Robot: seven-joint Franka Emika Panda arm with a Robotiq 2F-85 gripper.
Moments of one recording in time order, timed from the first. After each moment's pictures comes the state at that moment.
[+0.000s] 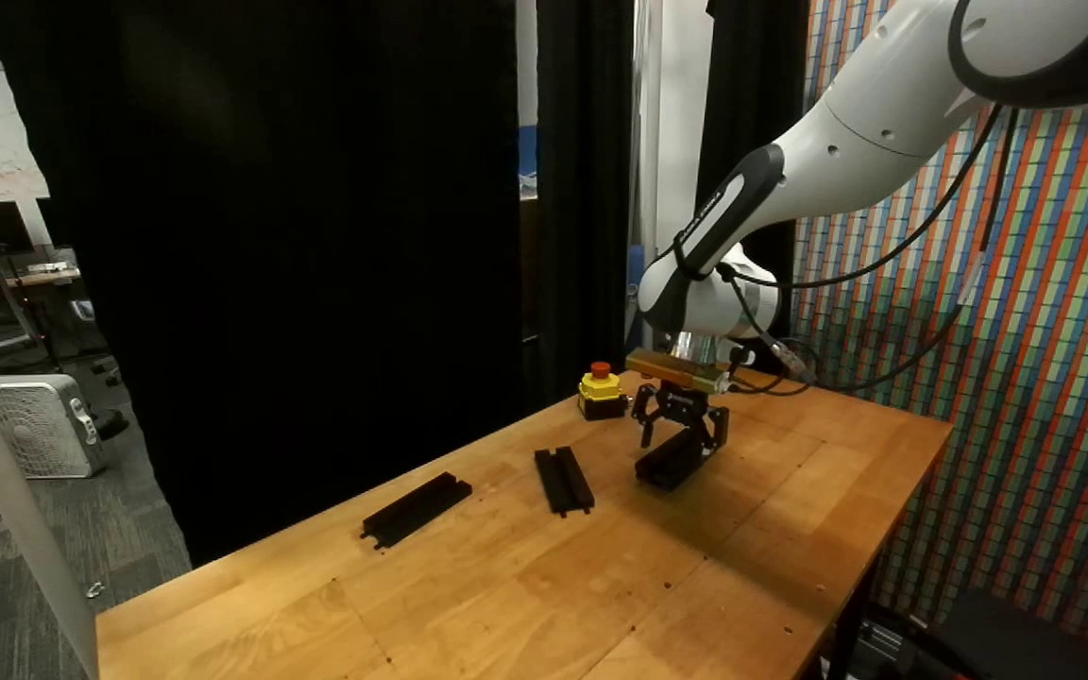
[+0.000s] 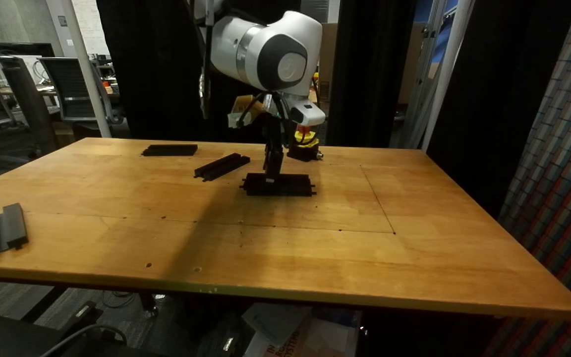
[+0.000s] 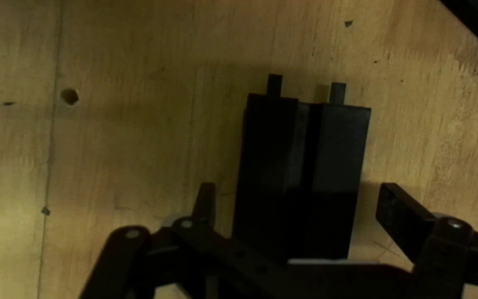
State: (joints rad) arm -0.05 0.37 -0.10 -2.11 0.35 2.41 0.83
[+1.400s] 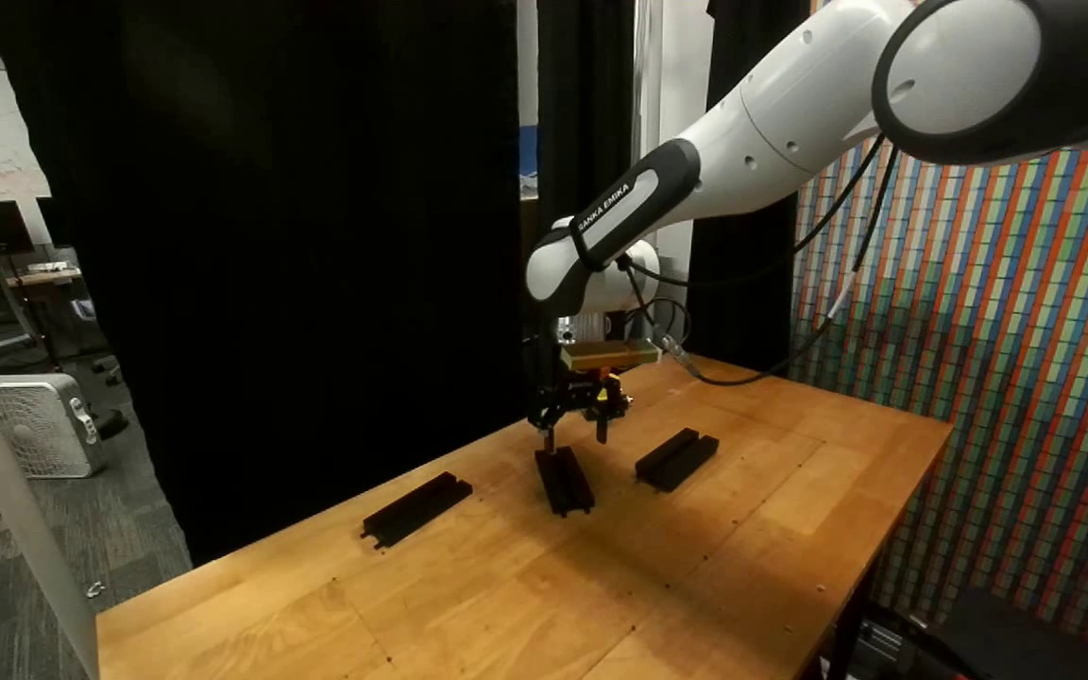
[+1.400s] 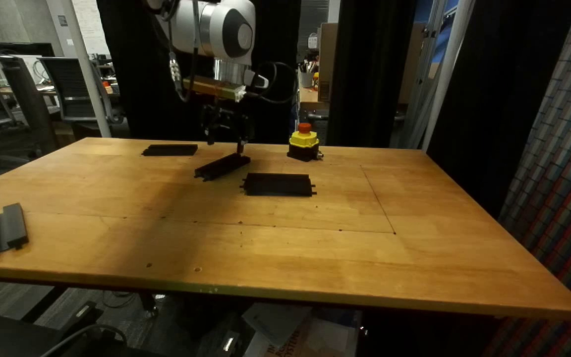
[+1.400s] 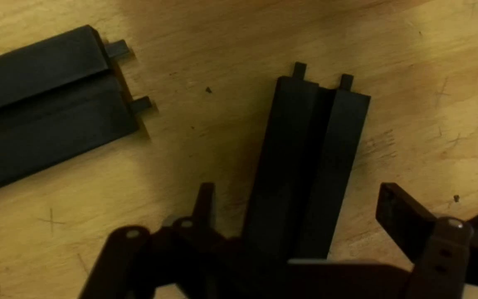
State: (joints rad) arm 0.06 0.53 0.04 -1.72 0.12 2.14 0.18
